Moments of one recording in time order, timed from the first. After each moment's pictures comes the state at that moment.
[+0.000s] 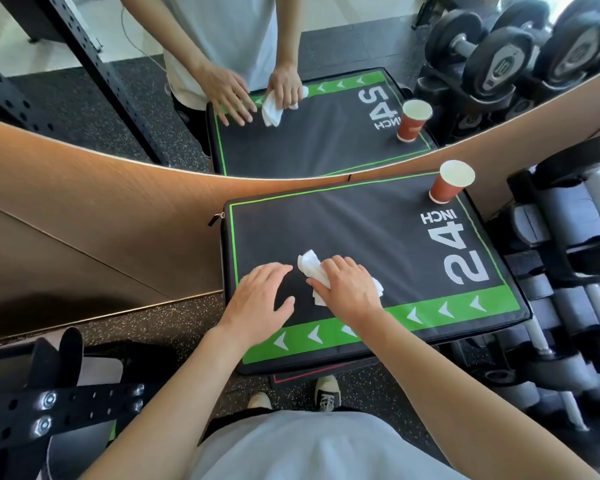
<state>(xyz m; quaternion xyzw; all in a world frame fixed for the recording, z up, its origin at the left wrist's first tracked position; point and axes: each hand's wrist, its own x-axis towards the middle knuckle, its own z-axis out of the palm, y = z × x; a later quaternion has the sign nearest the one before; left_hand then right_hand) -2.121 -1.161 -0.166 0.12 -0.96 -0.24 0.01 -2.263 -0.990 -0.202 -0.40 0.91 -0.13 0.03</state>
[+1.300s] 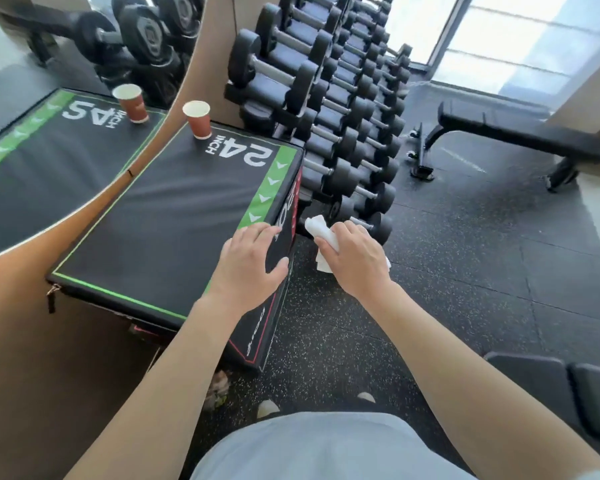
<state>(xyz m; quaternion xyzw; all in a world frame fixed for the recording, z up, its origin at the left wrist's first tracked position) -2.043 -1.103 -0.096 -0.35 -0.90 -0.27 -0.01 -1.951 -0.894 -0.101 0.17 0.97 -0.13 -0.12</state>
